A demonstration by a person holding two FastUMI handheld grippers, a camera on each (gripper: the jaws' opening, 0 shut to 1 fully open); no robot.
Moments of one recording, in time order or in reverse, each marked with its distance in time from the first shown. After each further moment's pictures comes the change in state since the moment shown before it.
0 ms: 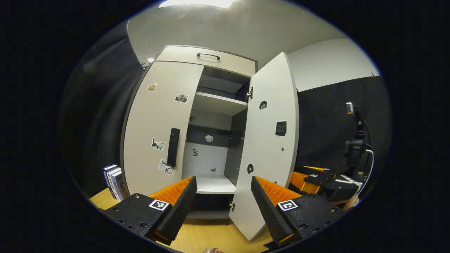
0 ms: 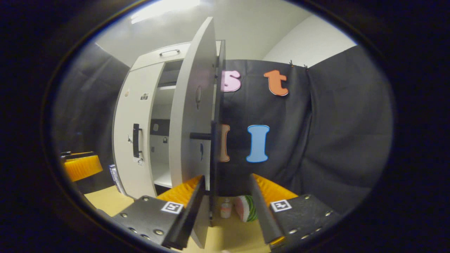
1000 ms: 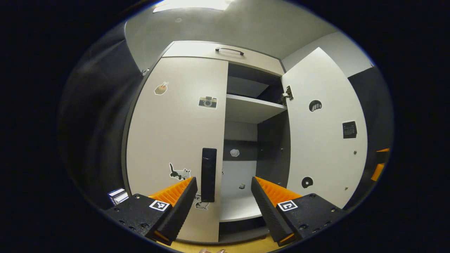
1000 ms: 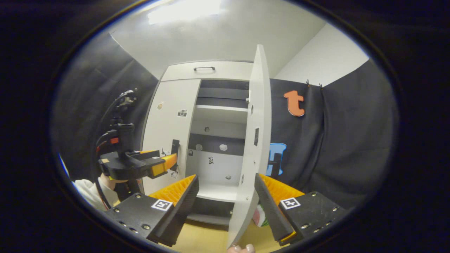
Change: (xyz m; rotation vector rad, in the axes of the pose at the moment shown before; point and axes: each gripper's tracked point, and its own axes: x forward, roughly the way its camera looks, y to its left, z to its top) left arm 0.136 0.136 0.022 0.091 -0.084 0.019; right arm -0.054 0.126 0.042 -0.084 -0.093 0.067
